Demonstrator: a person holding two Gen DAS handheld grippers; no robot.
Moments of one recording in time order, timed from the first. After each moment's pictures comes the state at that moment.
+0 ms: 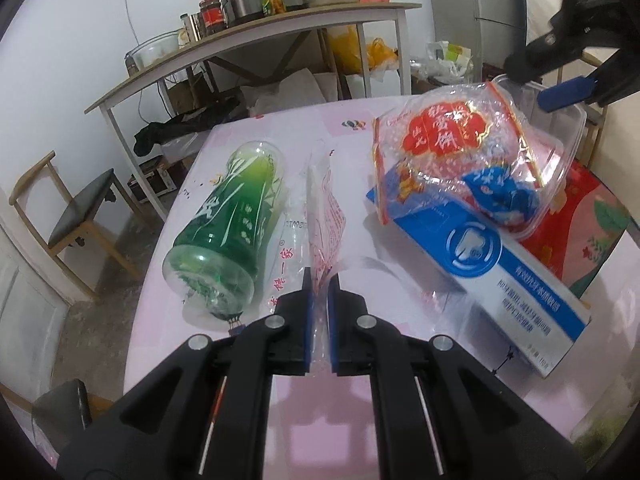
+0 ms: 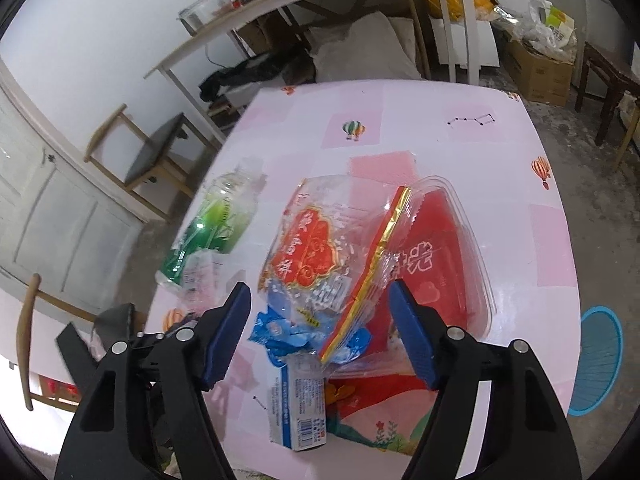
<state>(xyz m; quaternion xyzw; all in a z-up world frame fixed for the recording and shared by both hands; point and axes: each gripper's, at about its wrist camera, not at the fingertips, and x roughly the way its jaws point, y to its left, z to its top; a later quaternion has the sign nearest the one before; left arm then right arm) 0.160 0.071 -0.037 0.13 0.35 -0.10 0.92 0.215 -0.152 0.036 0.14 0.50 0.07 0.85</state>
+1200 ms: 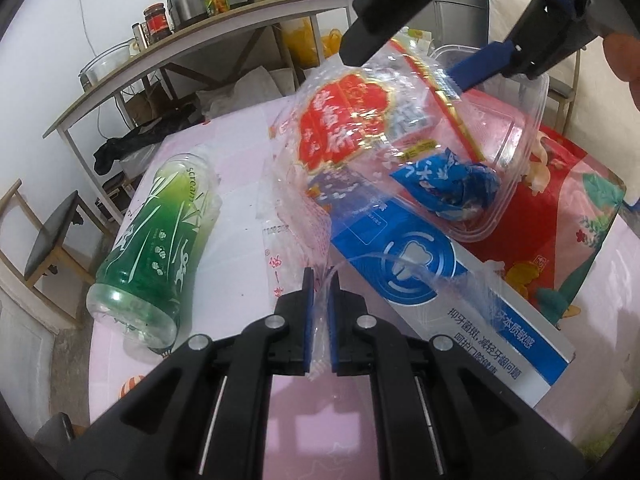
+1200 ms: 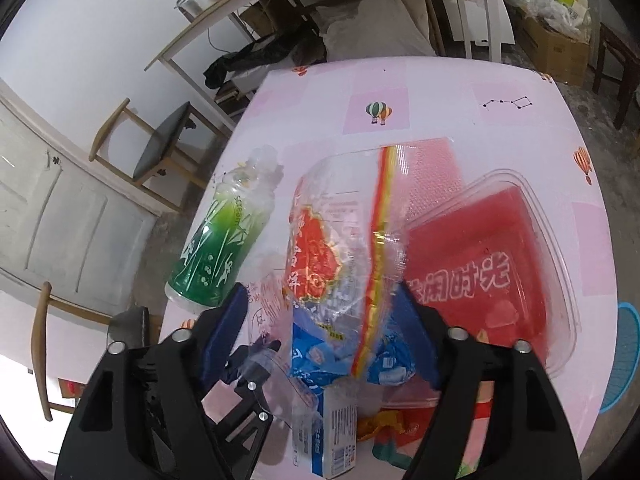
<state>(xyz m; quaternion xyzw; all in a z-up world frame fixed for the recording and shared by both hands) 0.178 0.027 -0.058 0.16 0.36 -0.16 0.91 0.249 -0.130 0.020 0.17 0.52 0.11 0.83</state>
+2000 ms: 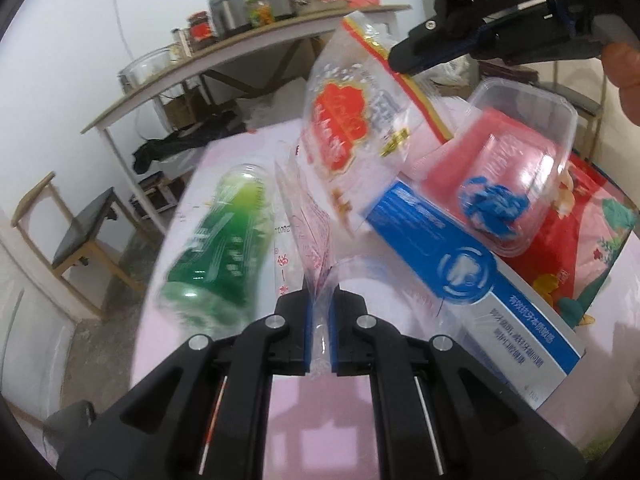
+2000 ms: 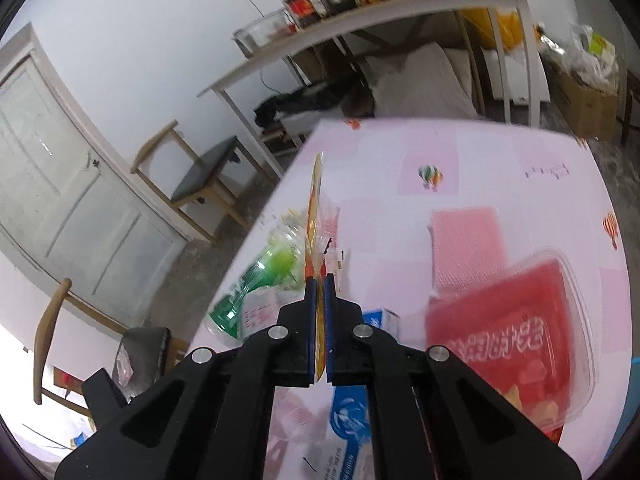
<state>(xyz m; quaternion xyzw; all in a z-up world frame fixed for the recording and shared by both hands) 0.164 0.062 -0.030 0.15 0.33 -0.09 0.93 0.246 -0.106 0.054 0.16 0.41 0.18 0.88</state>
